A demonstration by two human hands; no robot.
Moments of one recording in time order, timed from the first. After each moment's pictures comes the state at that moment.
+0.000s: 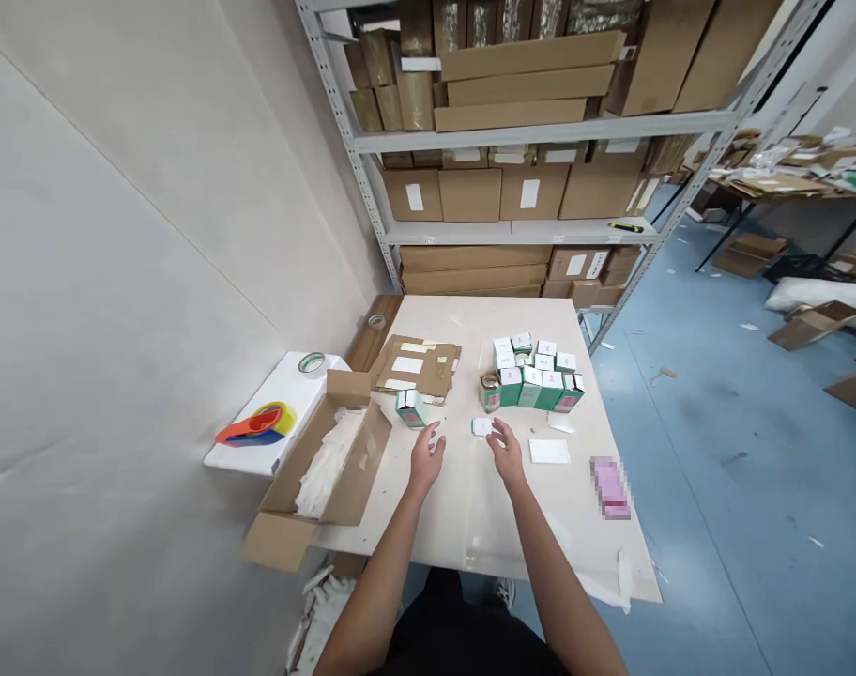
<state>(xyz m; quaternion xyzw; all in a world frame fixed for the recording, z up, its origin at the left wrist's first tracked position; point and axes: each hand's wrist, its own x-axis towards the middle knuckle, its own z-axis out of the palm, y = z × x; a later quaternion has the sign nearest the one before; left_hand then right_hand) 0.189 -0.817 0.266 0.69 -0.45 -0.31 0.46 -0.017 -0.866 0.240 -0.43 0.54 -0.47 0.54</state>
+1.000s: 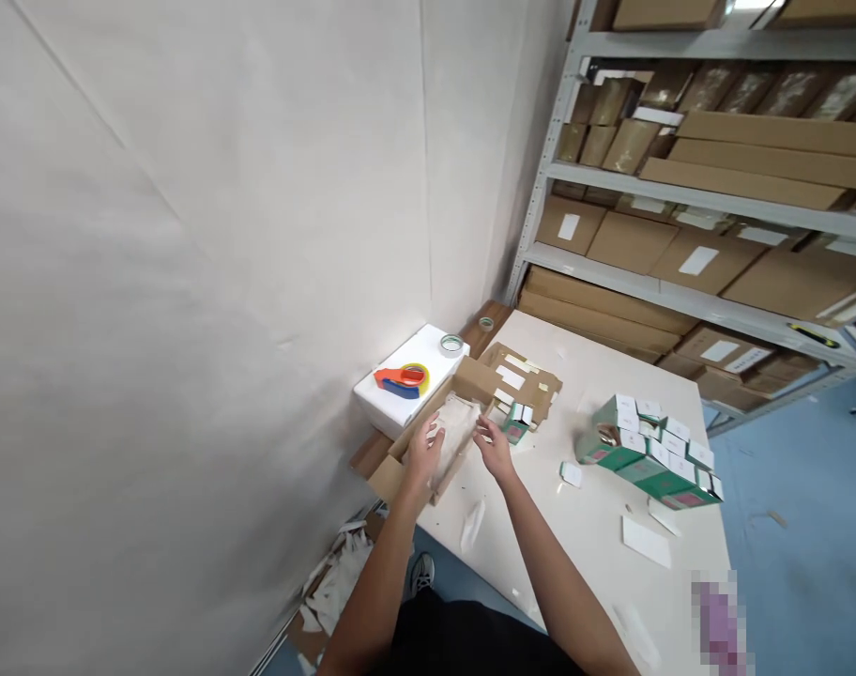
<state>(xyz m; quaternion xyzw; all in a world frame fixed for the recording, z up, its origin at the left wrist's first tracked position) 0.427 -0.685 0.305 0.71 -0.31 -0.22 0.59 0.280 -0.810 0.277 -0.64 0.39 -0.33 0.57</state>
